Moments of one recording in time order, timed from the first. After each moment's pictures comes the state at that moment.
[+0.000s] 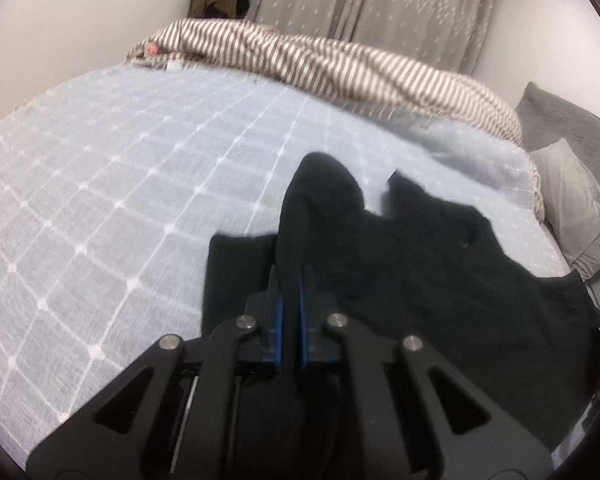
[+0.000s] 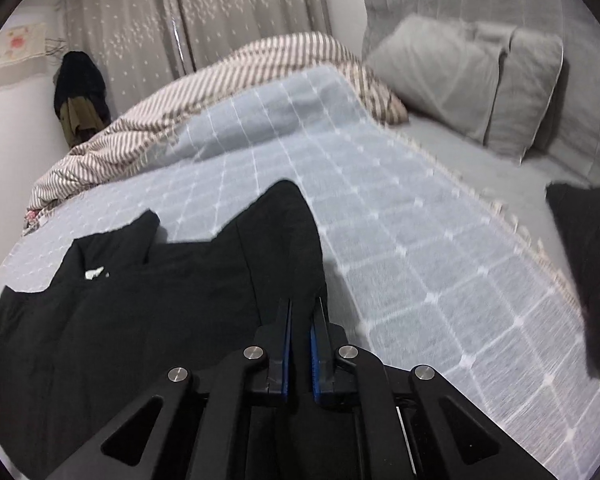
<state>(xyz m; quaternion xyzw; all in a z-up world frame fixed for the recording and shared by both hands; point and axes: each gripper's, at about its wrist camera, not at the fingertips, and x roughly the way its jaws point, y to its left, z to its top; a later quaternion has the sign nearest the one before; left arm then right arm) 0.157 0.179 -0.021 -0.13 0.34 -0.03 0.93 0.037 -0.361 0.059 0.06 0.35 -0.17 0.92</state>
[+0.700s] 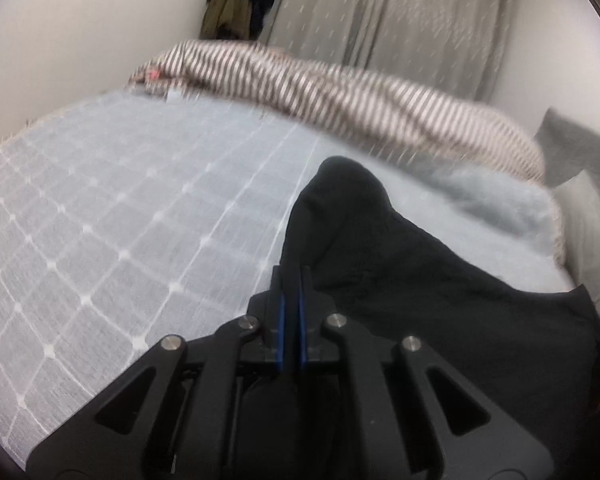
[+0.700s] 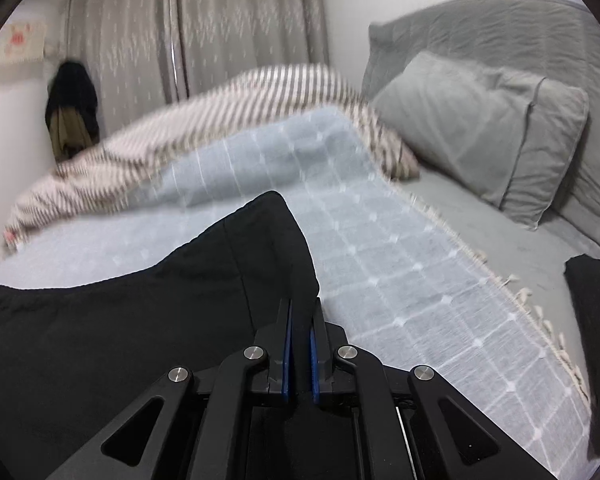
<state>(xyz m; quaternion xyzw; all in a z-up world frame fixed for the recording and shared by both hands) 0.270 0.180 -0.023 -0.13 0.35 0.02 0.93 0.165 -0.375 0.066 0.02 0.33 -0.19 0.92</state>
